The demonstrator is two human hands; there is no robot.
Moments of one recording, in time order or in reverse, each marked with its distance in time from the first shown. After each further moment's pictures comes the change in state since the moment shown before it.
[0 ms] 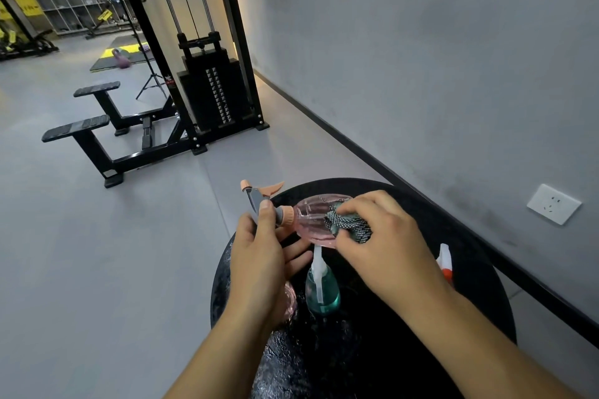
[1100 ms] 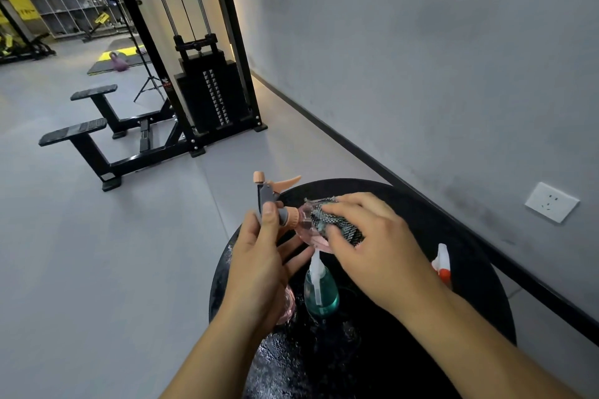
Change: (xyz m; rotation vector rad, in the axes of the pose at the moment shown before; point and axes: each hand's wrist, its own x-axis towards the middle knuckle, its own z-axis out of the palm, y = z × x) left_hand 0.000 -0.003 -0.004 -0.101 -0.132 0.036; right_hand 0.001 -0.001 0.001 0.013 -0.050 -0.034
